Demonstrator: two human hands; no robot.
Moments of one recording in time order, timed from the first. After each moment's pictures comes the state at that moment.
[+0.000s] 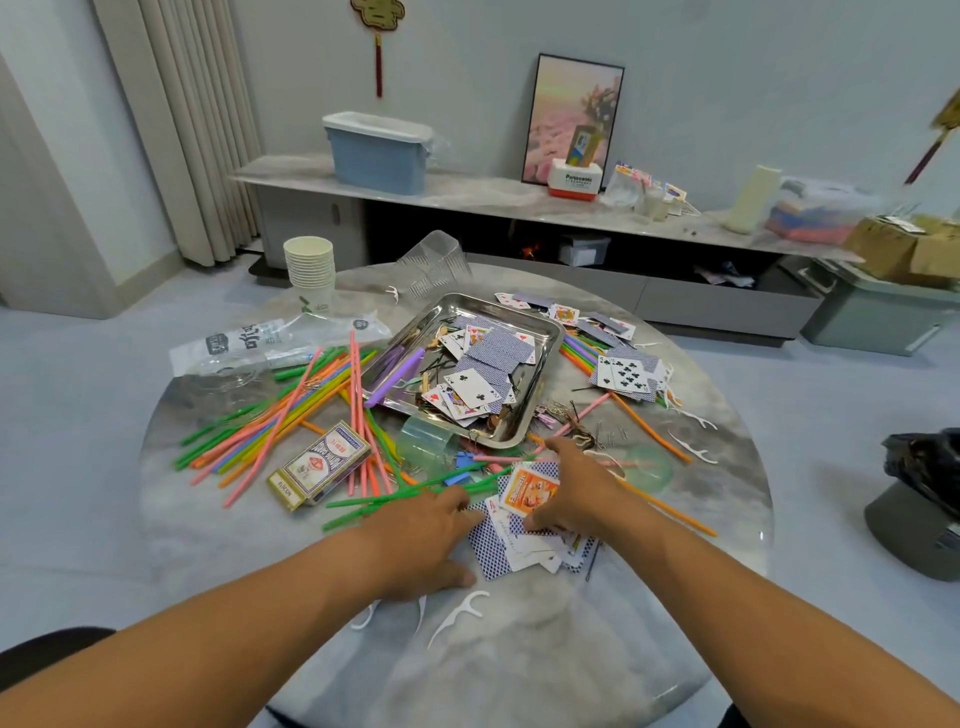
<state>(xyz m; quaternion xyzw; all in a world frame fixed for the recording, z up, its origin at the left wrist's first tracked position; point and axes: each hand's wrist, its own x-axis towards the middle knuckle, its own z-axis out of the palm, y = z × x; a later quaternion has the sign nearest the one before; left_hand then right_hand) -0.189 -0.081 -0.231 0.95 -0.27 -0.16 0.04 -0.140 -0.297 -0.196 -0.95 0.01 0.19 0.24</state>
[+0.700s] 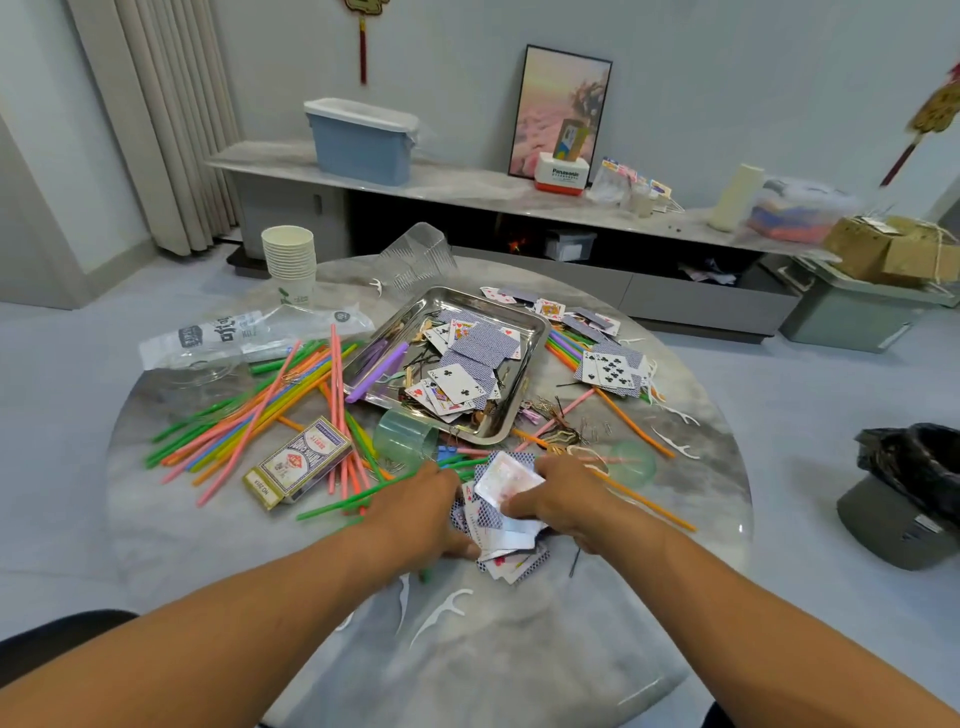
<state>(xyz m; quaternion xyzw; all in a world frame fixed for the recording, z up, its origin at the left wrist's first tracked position) -0.172 -0.105 -0.230 0.97 -0.08 -0.14 0.16 -0.145 -0.287 -0.203 -0.89 0.11 0.21 0.39</state>
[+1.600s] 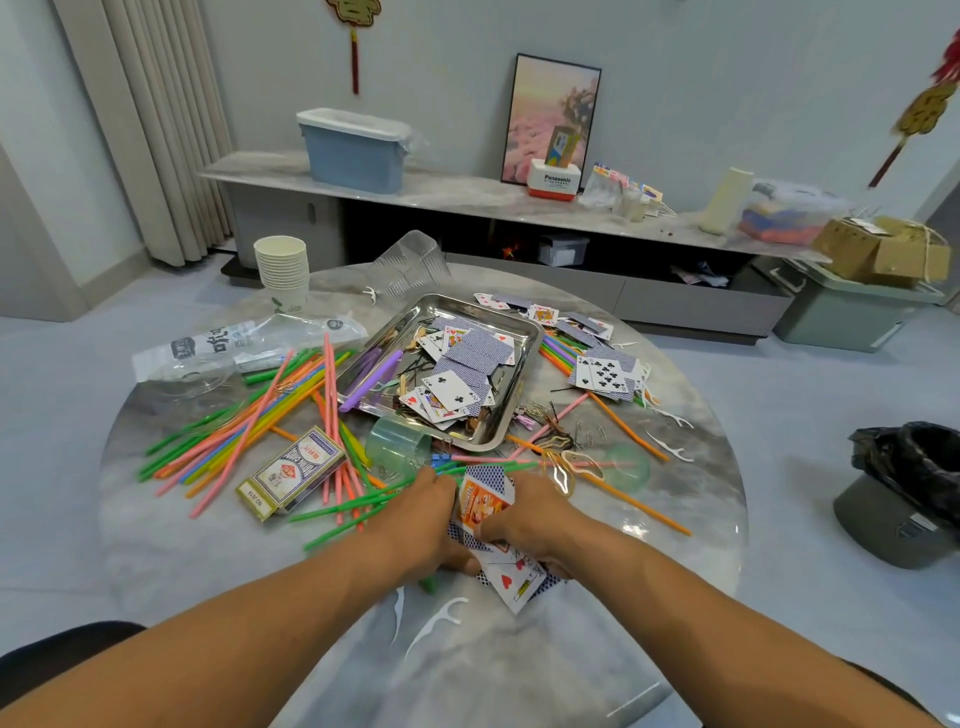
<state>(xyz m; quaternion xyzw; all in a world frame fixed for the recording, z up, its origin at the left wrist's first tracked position) -0.166 -0.108 -0.246 0.95 -0.08 -0.13 0.26 -0.161 -0.266 -0.201 -0.90 0.07 0.25 0.36</state>
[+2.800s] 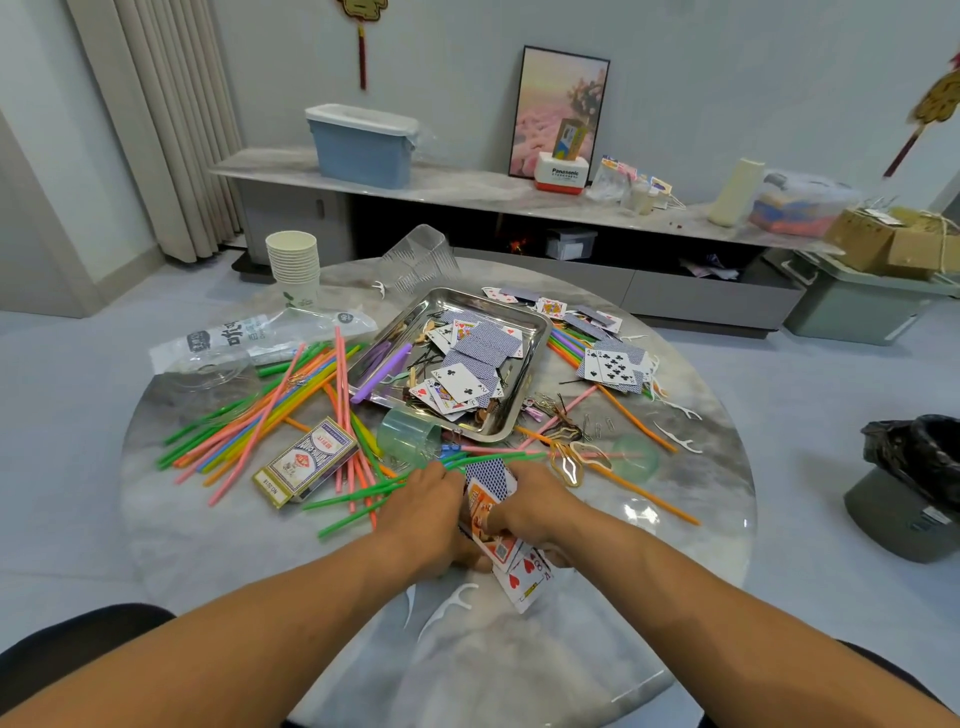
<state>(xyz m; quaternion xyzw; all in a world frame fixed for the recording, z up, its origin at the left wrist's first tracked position) -0.178 -0.112 -0.239 0.98 -0.07 -0.10 0.17 -0.169 -0.257 -0.187 -0.90 0.05 0.25 0.35</state>
